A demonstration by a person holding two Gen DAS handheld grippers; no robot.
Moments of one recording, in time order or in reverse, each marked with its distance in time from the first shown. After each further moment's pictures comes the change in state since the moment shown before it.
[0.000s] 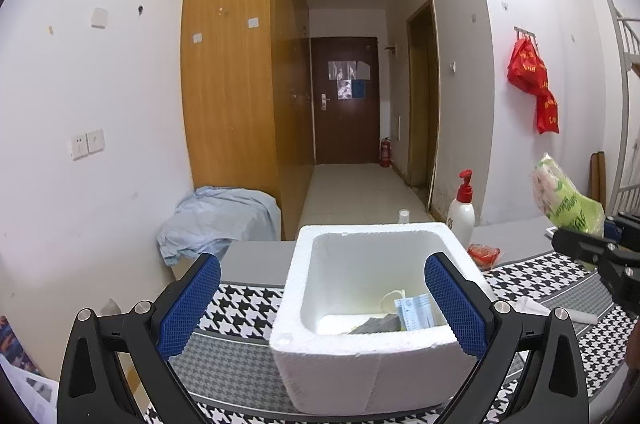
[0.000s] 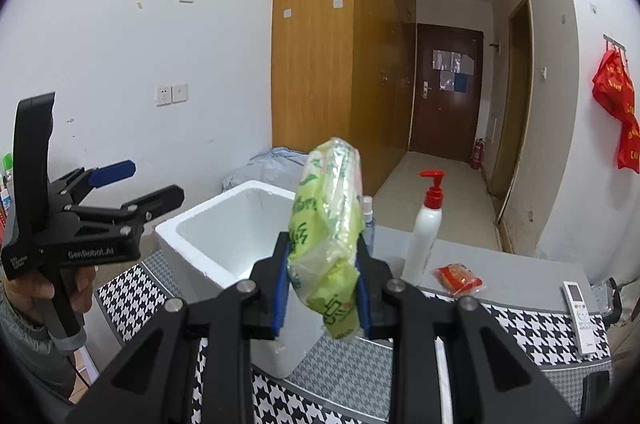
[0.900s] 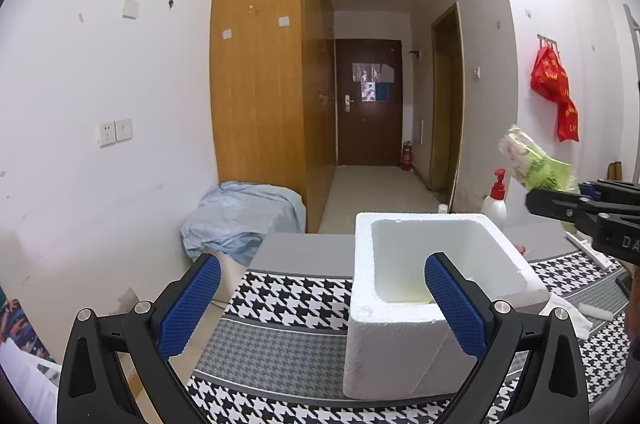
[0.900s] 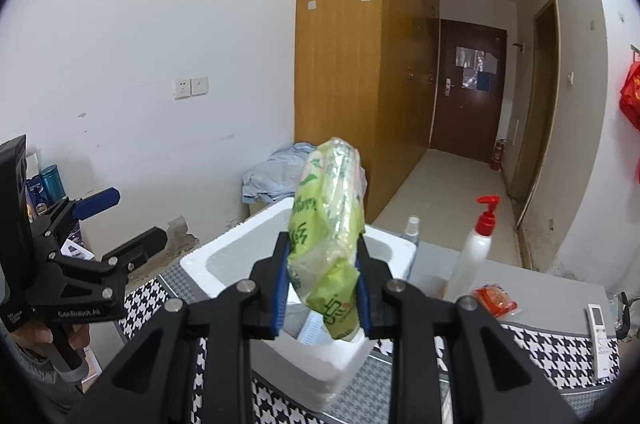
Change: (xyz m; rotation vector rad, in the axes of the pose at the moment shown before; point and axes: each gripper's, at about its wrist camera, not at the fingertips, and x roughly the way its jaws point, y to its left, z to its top) left arm -0.016 0.042 -0.017 -0.038 -0.009 0.068; right arm 0.037 0.037 0.030 -0.035 0.040 0.075
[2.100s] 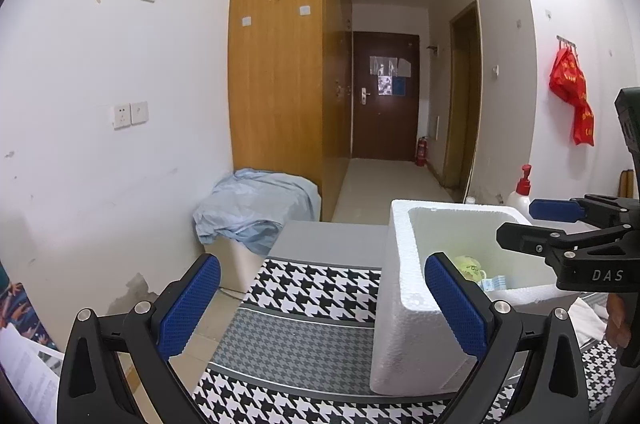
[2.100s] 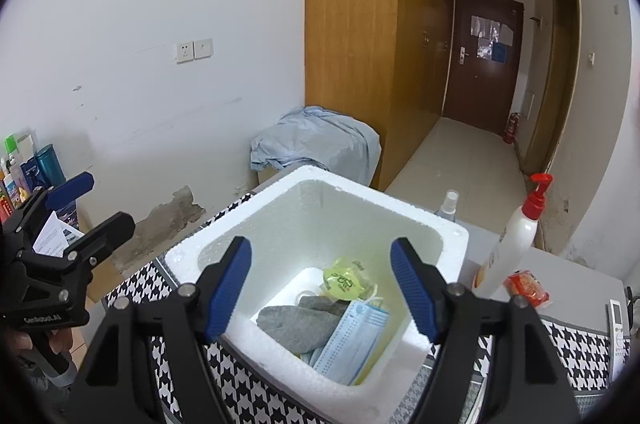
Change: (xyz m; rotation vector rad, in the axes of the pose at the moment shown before) left arm 0.016 0.029 -0.007 -0.040 0.033 0.046; right arm 0.054 0.012 0.001 -0.003 0.129 0.027
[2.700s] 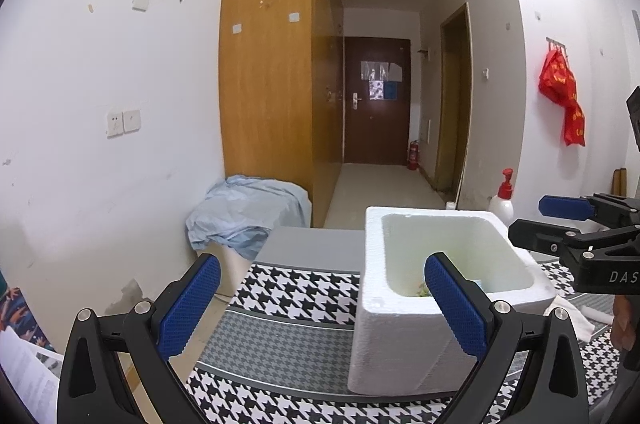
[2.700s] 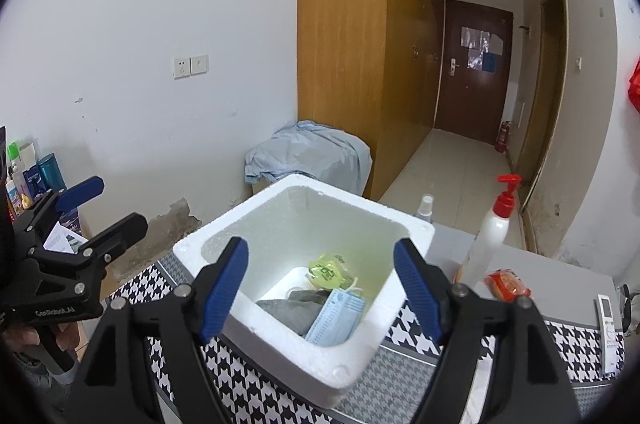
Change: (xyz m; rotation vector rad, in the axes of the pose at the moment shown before) left arm -0.017 -0.020 0.002 0.018 -0.023 -0.025; right arm -0.039 -0.011 -0.011 0.017 -0.058 -0.028
